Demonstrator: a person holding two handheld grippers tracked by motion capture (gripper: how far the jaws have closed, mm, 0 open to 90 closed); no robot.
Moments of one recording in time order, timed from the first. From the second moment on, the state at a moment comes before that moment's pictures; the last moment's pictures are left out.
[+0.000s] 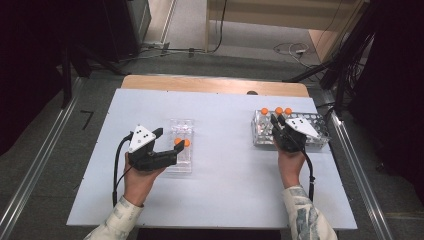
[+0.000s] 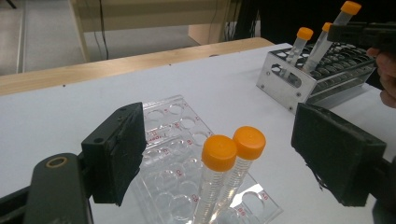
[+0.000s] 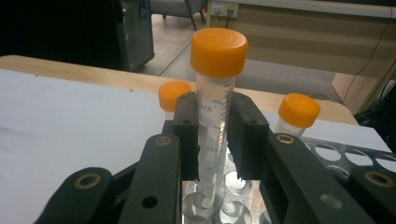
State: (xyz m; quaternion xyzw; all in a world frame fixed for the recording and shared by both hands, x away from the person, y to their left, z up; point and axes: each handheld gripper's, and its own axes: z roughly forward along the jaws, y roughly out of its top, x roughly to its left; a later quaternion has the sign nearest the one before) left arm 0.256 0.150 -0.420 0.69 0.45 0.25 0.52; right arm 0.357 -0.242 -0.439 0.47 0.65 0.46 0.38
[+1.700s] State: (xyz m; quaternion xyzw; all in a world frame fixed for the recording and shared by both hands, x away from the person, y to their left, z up) left arm 0.232 0.124 -0.410 0.71 0.40 0.24 0.54; right arm 0.268 -0.194 -0.426 0.34 0.75 0.50 0.26
